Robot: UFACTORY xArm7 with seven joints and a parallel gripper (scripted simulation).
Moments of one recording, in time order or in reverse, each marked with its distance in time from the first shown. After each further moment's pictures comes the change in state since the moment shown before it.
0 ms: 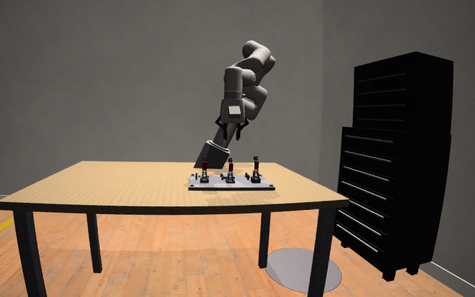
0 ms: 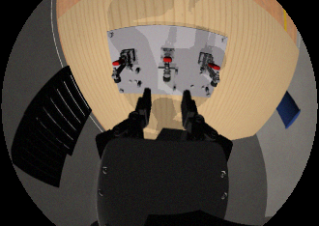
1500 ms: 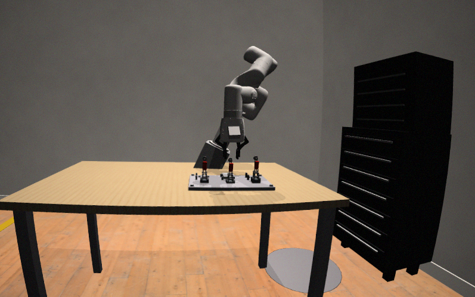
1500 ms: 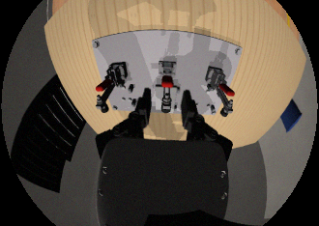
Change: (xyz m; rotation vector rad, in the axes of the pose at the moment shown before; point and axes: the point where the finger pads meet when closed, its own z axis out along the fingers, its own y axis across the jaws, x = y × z) arm 0.012 0.000 0.077 0.000 -0.003 0.000
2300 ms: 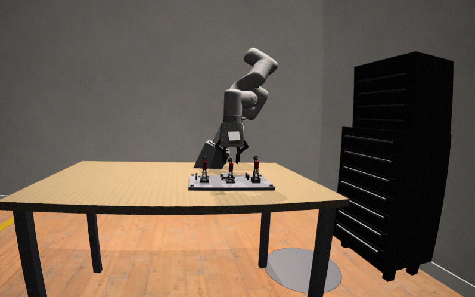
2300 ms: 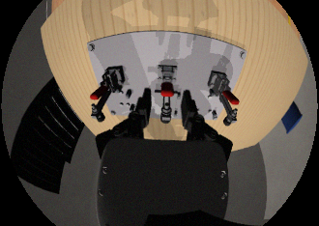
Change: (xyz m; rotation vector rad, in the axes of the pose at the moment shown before) arm 0.001 0.000 0.020 0.001 0.002 -0.001
